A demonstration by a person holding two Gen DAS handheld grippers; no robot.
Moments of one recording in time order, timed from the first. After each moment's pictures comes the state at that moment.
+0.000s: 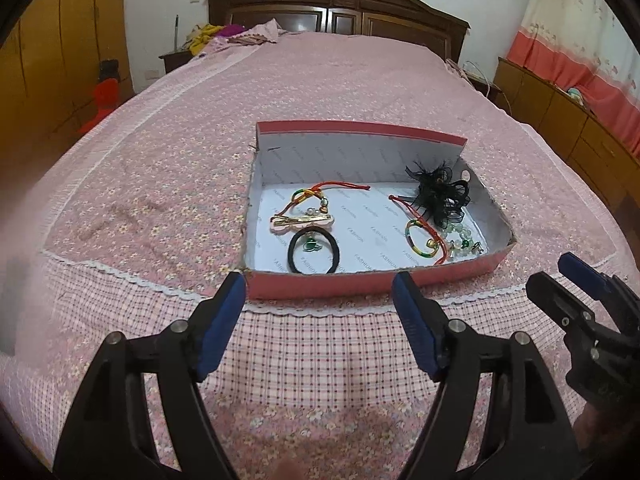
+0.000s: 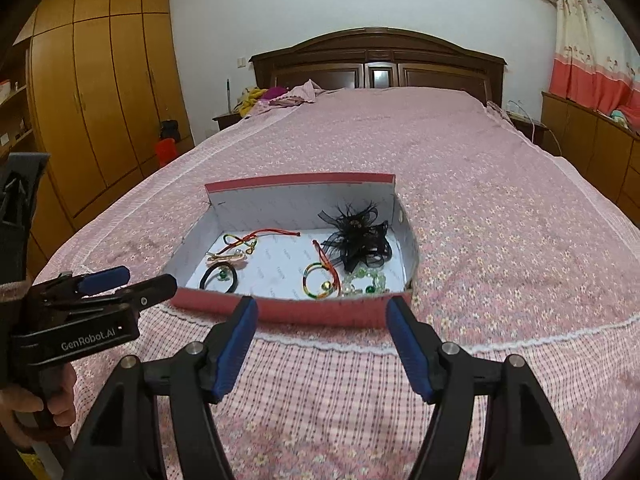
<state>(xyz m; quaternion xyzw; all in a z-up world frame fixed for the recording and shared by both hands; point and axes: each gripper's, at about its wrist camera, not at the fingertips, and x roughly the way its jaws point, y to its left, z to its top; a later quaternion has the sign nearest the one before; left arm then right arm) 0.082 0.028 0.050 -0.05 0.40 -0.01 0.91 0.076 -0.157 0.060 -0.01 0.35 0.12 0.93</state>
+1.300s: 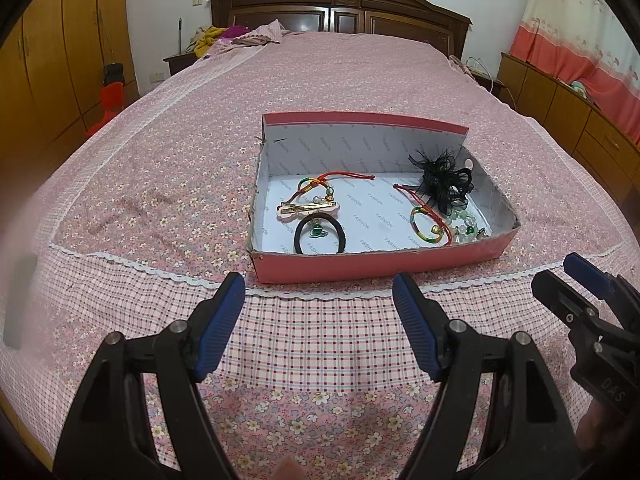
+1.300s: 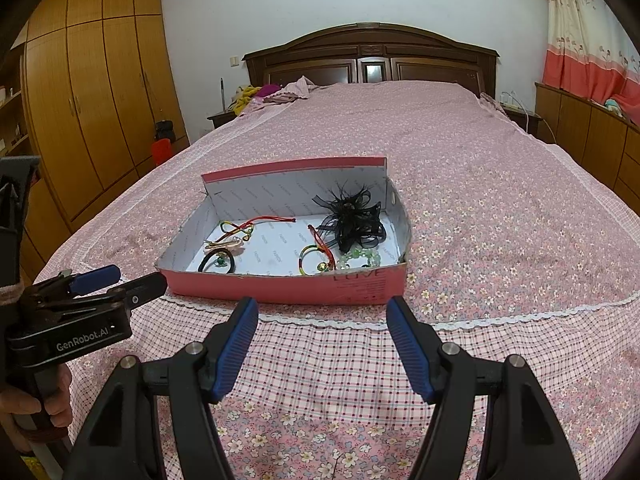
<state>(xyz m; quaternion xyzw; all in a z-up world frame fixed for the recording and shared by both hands) 0.072 0.025 0.044 -0.04 0.41 -0.01 0.91 0.064 -0.164 0.051 0.00 0.35 0.12 0.93</state>
